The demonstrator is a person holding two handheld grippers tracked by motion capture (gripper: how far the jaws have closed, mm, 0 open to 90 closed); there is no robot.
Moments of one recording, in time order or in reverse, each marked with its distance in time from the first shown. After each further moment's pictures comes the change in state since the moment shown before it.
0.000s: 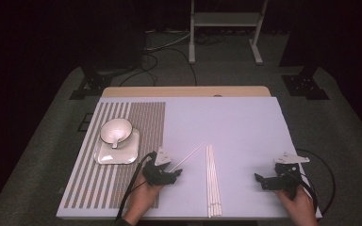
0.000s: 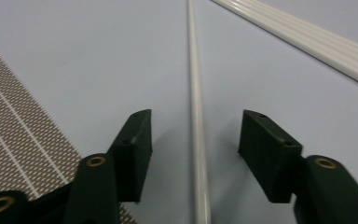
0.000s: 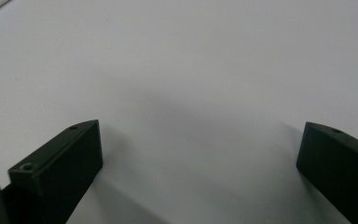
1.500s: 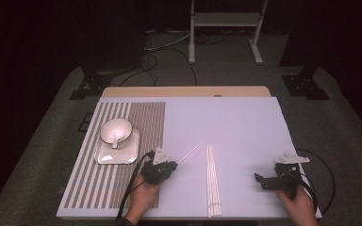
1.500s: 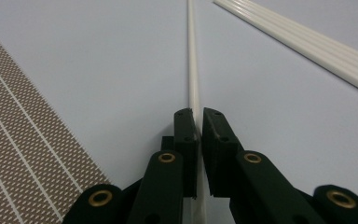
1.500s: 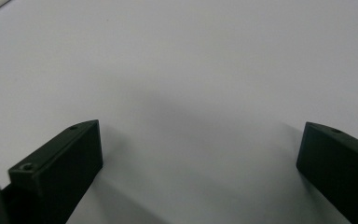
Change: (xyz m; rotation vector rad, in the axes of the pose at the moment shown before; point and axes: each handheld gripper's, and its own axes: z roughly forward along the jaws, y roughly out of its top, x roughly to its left) left arm 0.002 0.000 -0.002 -0.008 -0.002 -0.032; right arm 0.000 0.000 0.000 0.000 0.000 0.000
